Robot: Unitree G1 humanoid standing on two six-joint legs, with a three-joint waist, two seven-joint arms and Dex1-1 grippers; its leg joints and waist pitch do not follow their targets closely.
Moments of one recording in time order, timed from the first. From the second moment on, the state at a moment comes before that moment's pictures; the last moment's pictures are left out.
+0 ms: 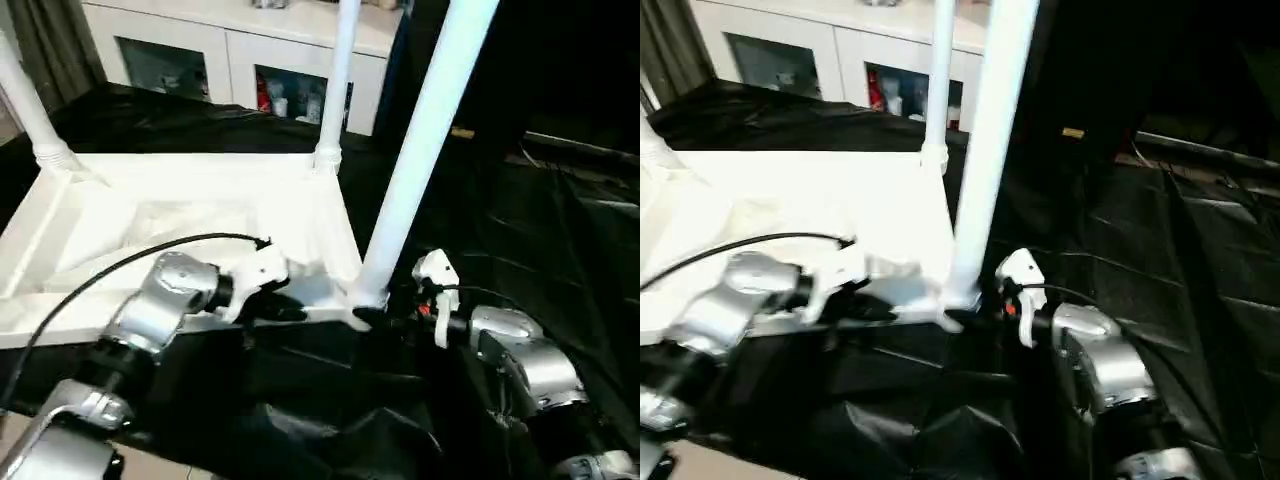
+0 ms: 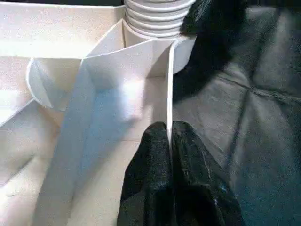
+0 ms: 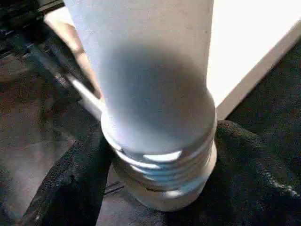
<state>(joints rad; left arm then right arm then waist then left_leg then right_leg) -0.55 0.43 -0.33 0.45 0.01 0.20 -1.20 -0.32 -0.29 0.13 0.38 0.23 0.23 0.89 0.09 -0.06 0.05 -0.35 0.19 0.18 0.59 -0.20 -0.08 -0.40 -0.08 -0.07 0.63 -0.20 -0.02</state>
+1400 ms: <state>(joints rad) -0.56 0.42 -0.33 0.44 0.02 0.21 -1.21 -0.32 -0.28 0.09 0.41 0.26 0.17 0.93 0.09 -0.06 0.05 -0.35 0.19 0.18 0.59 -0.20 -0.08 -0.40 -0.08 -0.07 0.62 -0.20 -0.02</state>
